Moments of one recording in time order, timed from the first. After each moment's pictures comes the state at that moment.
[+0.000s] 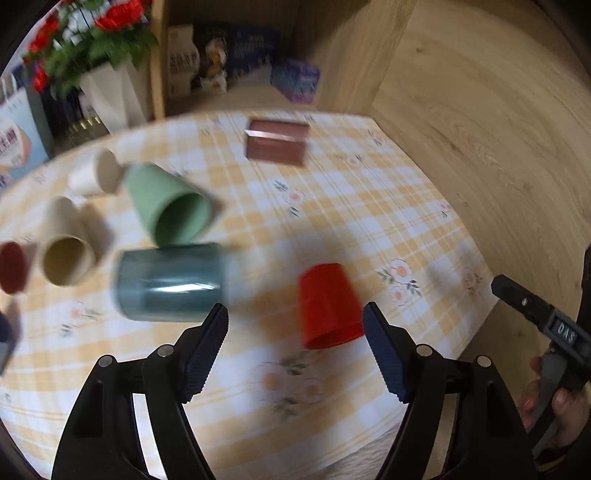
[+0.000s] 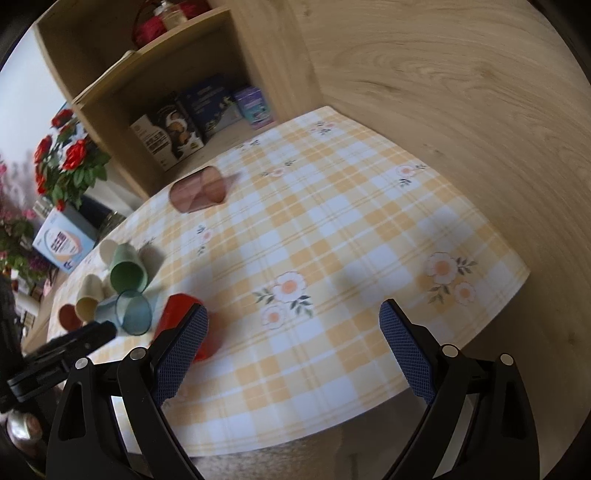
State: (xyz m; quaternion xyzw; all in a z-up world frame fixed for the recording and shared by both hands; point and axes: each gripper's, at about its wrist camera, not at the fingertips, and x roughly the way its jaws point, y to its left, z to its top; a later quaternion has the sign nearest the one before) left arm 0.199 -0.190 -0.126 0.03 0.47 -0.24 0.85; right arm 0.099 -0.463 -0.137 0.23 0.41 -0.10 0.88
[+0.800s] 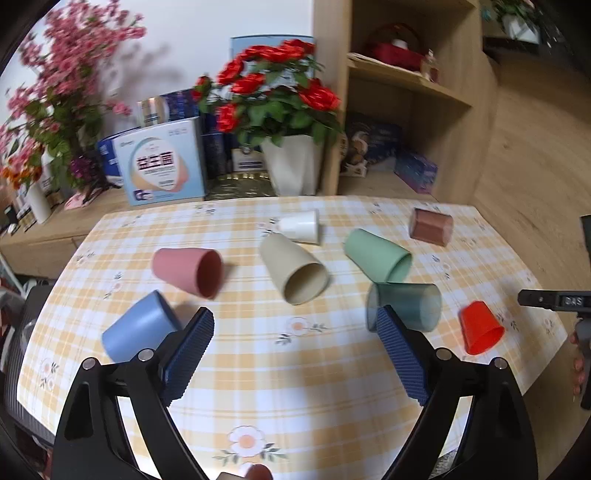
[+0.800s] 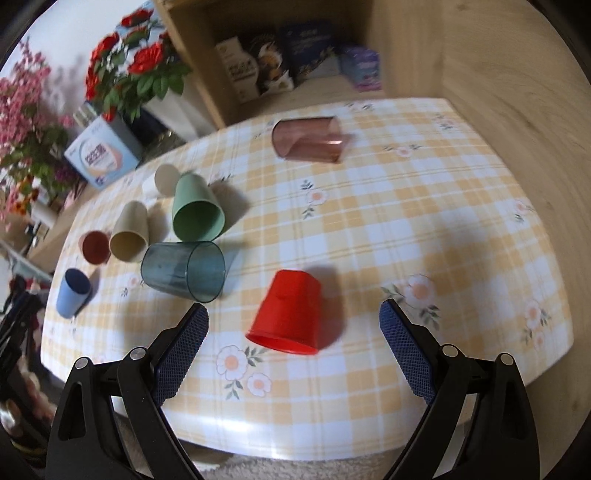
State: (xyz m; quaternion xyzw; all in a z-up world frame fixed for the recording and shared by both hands) left arm 0.148 0.011 -0.077 0.01 0.33 -0.06 0.94; right arm 0.182 -0.351 -0.129 0.13 0.50 0.02 0.86
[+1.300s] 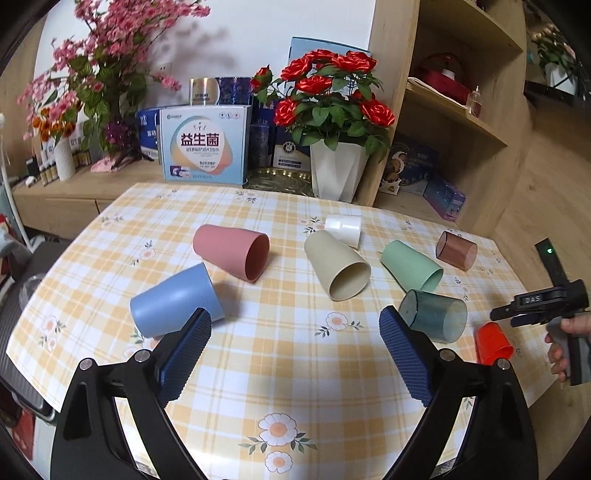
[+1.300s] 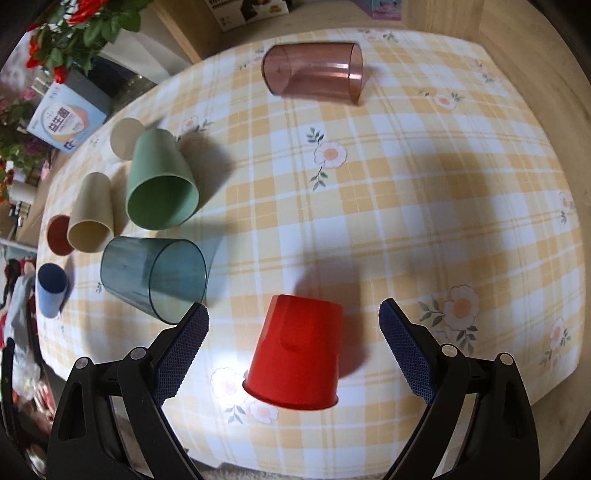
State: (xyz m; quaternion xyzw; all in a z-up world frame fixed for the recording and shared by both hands) left arm 0.134 0.068 -0.088 -0.07 0.33 -0.02 0.94; right arm 0.269 -0.339 -0.182 0.13 0.62 0.02 0.77
